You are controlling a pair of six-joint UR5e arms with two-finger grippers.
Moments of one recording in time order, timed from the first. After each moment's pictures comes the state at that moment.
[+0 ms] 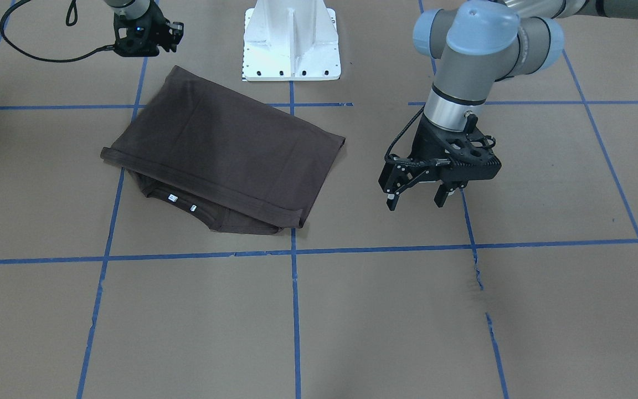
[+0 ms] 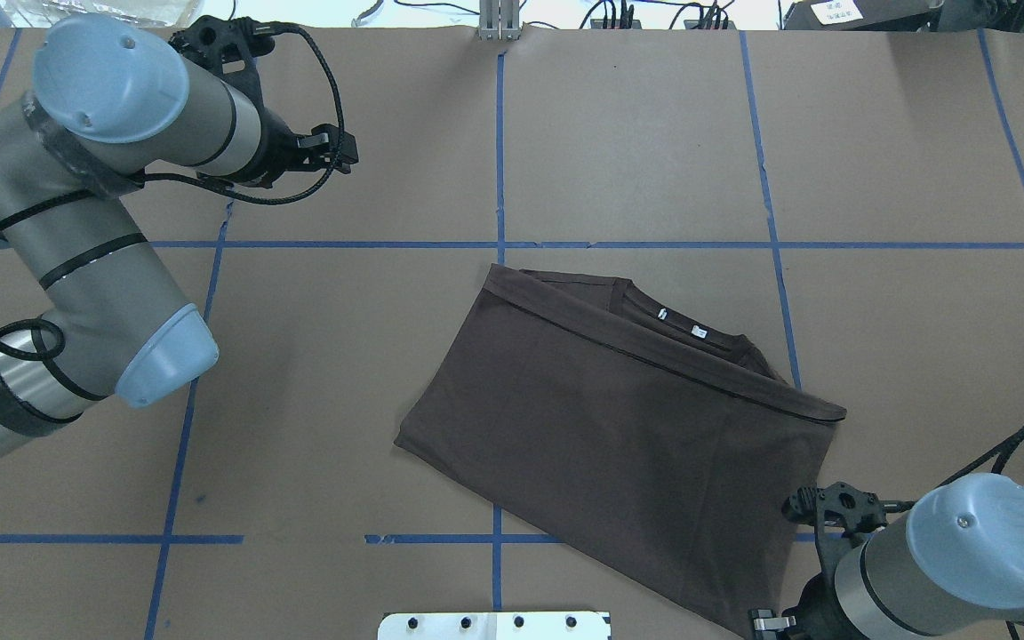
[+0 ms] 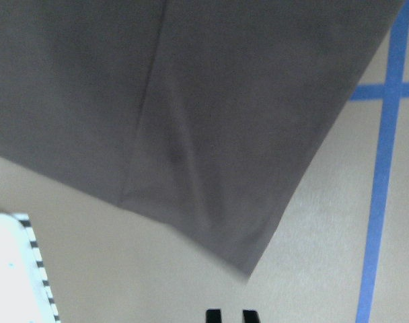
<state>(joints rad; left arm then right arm) -0.78 -2.13 -1.81 -1.73 -1.81 -1.23 0.15 -1.72 2.29 -1.29 2.01 1.57</state>
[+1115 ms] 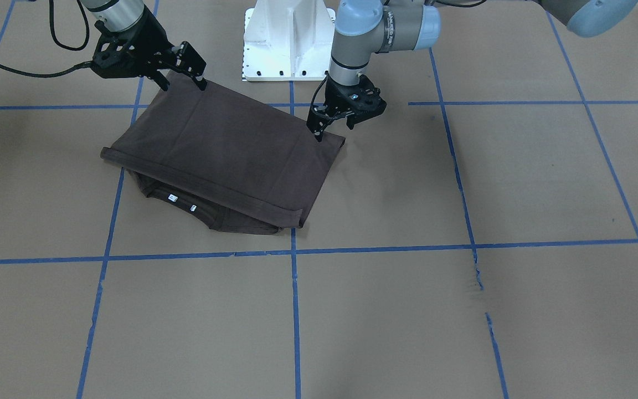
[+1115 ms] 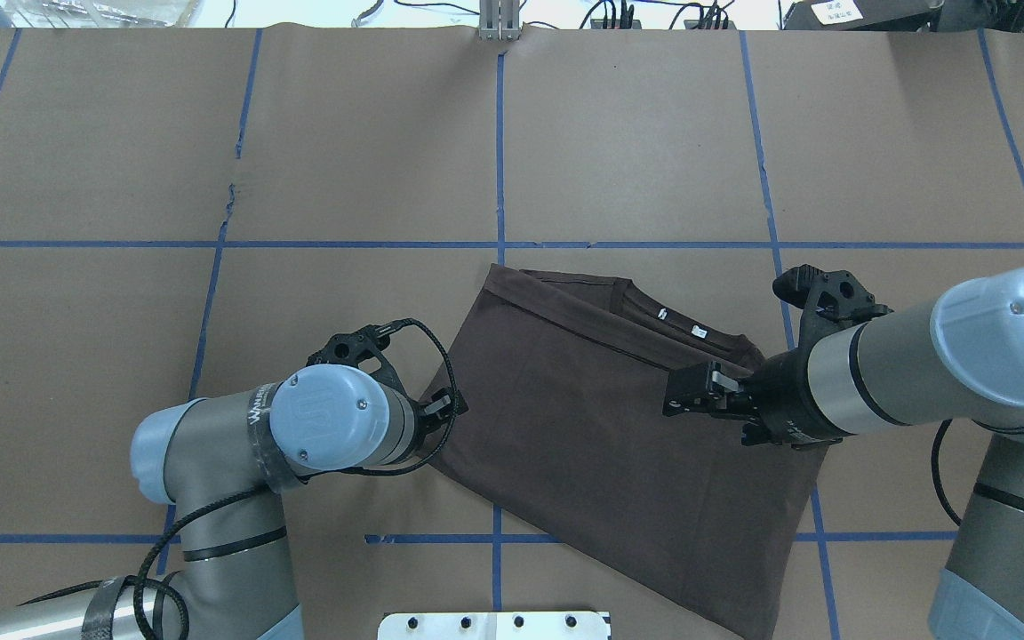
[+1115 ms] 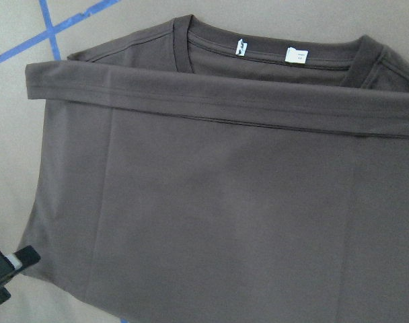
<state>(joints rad) -0.31 -2.10 -1.79 -1.69 -1.66 -1.86 0.52 -1.45 2.23 -1.30 1.98 1.59</state>
